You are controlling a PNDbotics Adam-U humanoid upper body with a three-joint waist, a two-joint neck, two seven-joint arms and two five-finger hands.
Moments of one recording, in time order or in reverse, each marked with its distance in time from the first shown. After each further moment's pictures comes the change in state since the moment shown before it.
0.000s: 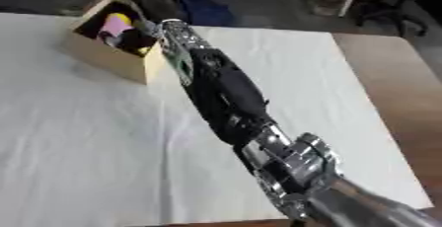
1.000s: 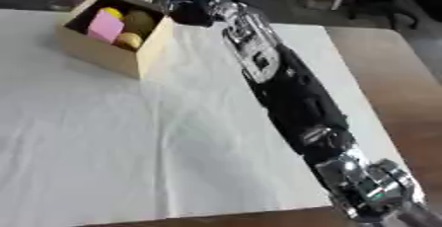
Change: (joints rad) left arm 0.038 0.000 0.028 0.006 -0.008 0.002 0.039; right arm 0.405 -0.218 0.080 -0.656 -0.780 0.068 0.033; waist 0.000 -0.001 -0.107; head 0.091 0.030
